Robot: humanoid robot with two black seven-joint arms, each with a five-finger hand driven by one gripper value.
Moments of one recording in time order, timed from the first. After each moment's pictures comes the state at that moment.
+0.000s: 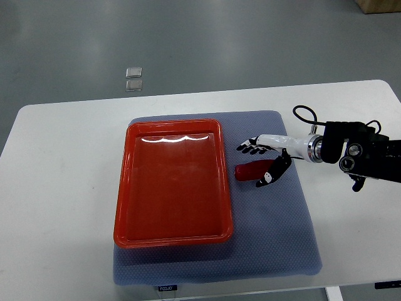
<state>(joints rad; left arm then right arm) -0.04 0.00 0.07 -0.20 0.12 0.05 -0.01 1.07 -0.58 -0.07 1.31 -0.88 0.02 -0.06</state>
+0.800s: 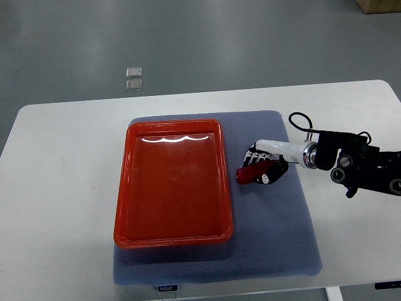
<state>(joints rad) -0.04 0.00 0.07 -0.20 0.12 0.05 -0.01 1.02 -0.52 -0.08 1.24 -0.98 -0.01 -0.06</state>
